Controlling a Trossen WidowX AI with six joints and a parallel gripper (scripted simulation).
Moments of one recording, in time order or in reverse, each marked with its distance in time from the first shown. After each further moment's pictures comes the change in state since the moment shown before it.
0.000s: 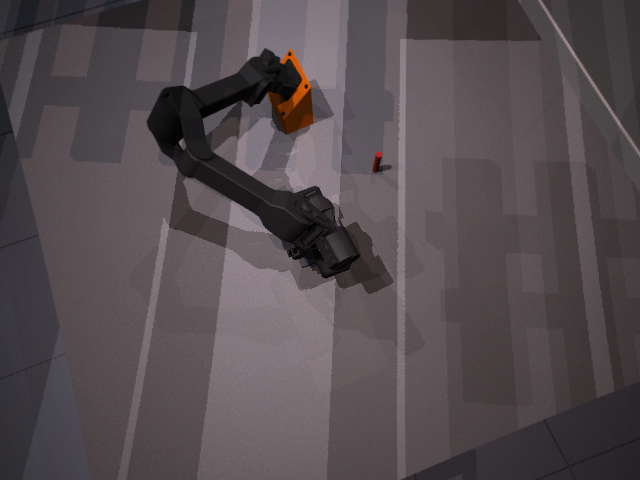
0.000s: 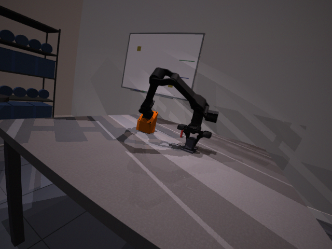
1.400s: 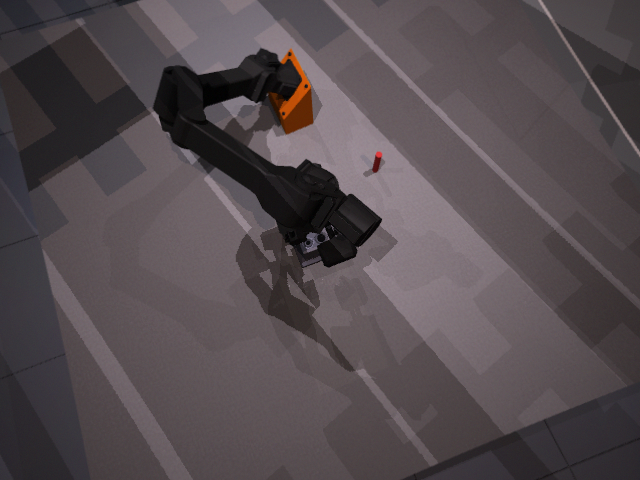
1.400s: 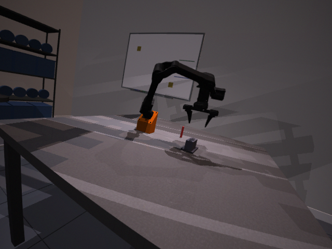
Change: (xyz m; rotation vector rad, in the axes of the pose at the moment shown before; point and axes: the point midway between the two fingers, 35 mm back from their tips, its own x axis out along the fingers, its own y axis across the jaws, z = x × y) arm -0.118 0.006 -0.006 -0.009 0.000 0.016
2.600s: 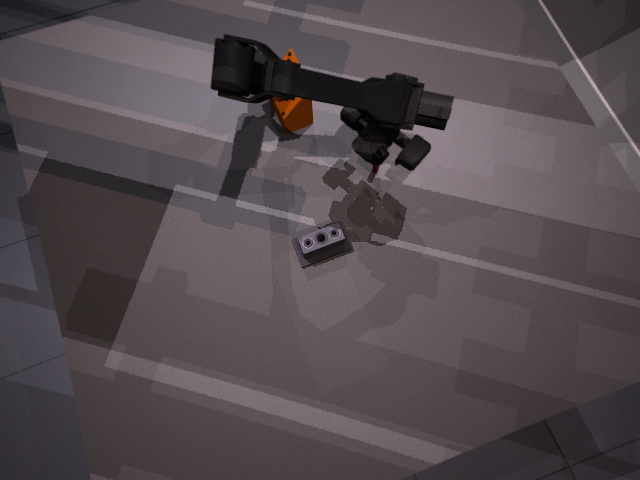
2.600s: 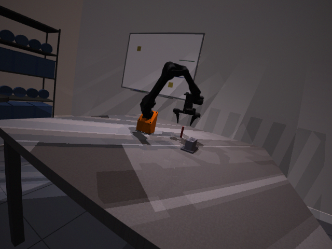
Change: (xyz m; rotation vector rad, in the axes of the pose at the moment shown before) arm 0.044 -0.133 -0.185 -0.493 0.021 -0.017
